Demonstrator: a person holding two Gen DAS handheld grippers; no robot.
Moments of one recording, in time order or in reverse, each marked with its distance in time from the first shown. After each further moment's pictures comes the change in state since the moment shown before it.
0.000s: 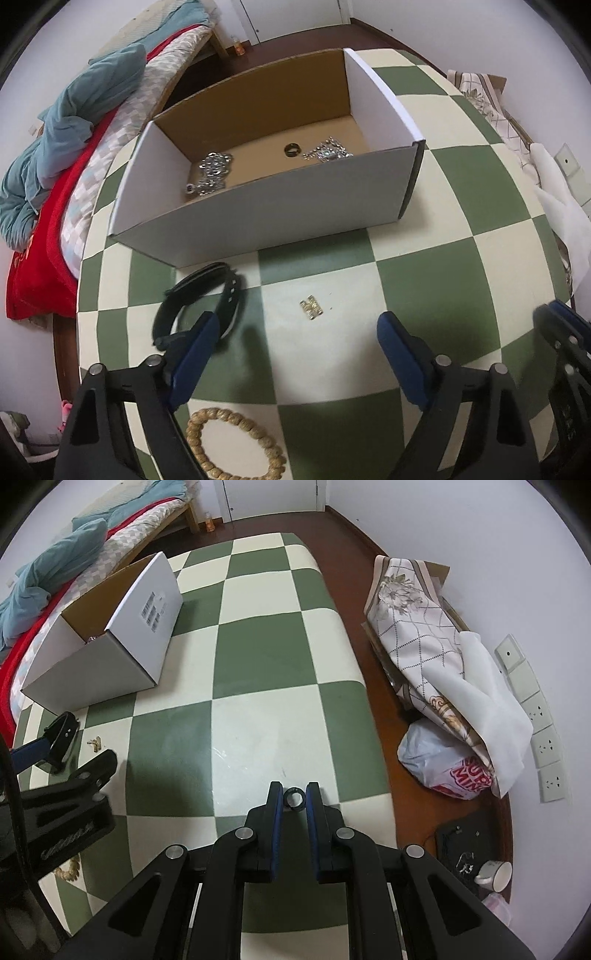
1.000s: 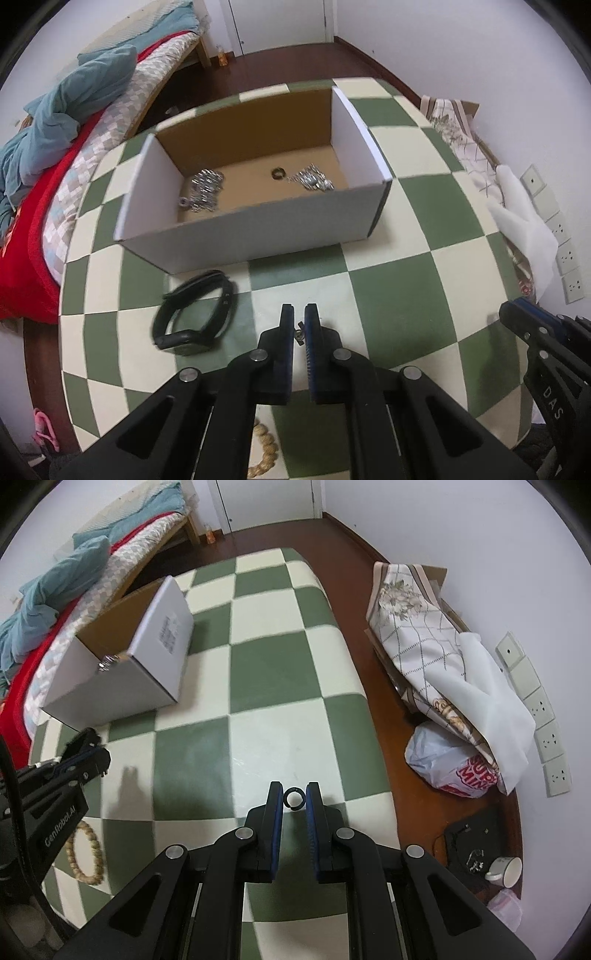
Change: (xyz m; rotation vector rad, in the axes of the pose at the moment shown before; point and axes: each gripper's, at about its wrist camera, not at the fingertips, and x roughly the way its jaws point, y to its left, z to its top) left arm -0.034 0.021 -0.005 -0.029 -0.078 -0.153; right arm -0.024 0.002 0.005 0.033 -0.040 0.045
